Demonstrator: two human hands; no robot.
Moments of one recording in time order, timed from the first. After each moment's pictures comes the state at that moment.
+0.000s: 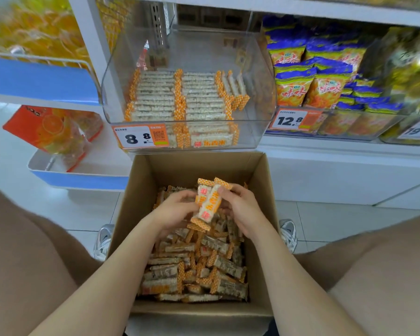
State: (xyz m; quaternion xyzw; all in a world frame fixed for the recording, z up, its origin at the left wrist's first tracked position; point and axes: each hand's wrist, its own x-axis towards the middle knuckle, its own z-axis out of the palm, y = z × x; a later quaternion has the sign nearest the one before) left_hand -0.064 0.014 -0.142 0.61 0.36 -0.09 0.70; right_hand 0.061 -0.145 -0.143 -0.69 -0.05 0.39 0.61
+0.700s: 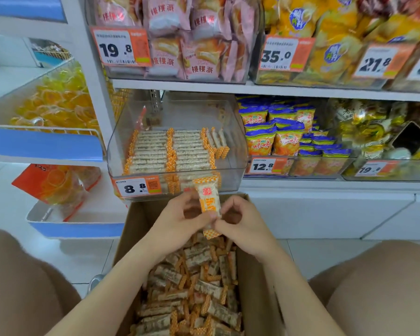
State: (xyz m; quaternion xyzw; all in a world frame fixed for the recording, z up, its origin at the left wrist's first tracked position) left_hand -0.060 -0.026 0.019 0.76 0.17 0.11 0.62; right_hand 0.057 -0.178 -0.008 -0.77 -0.28 0.23 0.52
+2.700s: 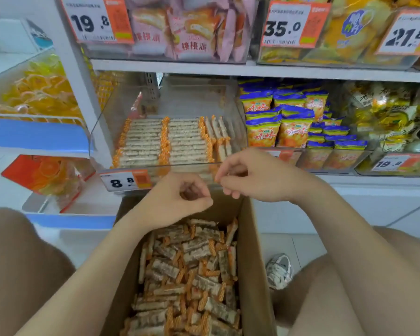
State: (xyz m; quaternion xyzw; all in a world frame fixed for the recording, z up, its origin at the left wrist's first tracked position) left_hand -0.014 0.007 0.032 0.88 0.08 0.08 0.47; right_hand 0.130 -0.165 0.104 -0.80 -0.45 0.28 0.28
